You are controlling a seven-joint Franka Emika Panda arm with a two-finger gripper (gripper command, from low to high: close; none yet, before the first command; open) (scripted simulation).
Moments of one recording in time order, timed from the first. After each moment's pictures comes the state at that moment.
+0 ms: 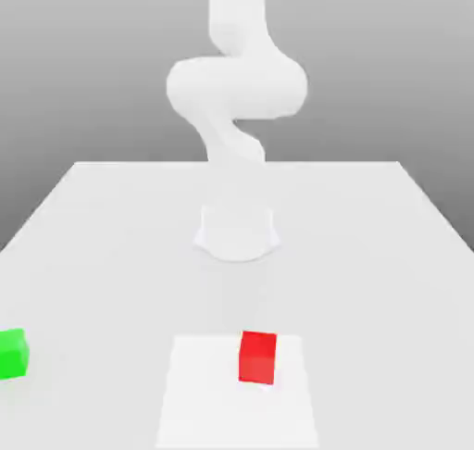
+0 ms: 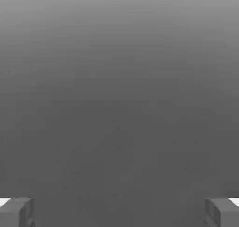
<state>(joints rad) 0.06 -0.73 -0.06 -2.34 0.02 2.34 0.68</state>
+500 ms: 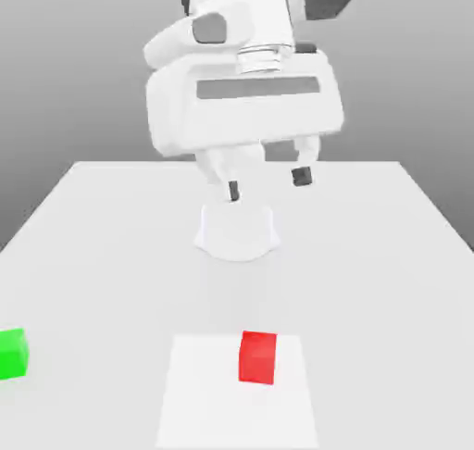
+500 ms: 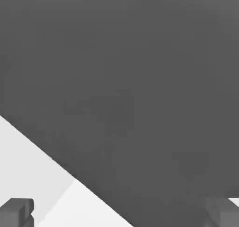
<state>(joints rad) 0.35 -0.32 -0.30 -2.59 0.10 2.58 -0.06</state>
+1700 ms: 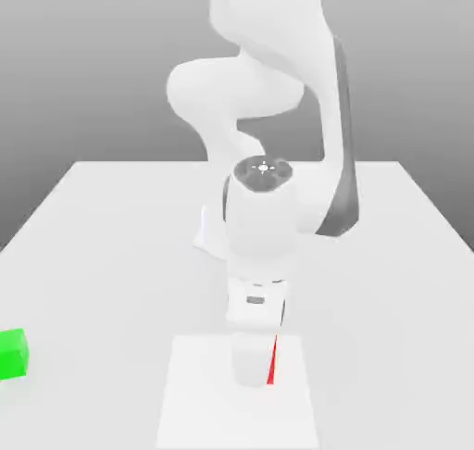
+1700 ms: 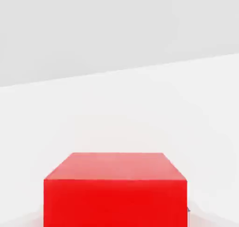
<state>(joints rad) 0.32 0.23 -0.18 -2.76 0.26 2.99 -0.76</state>
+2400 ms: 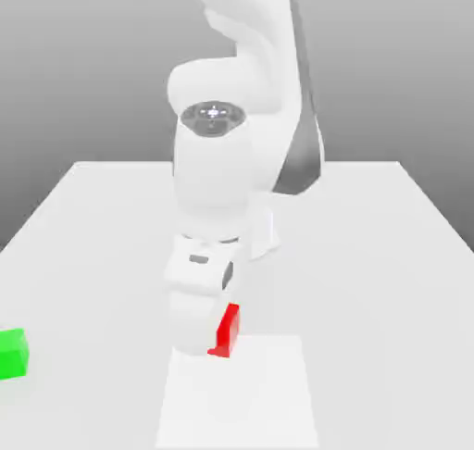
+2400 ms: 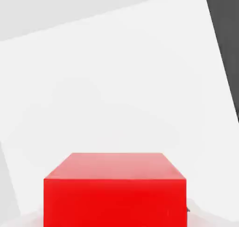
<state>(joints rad) 0.22 0.06 -0.49 -2.66 0.03 2.70 -0.62</state>
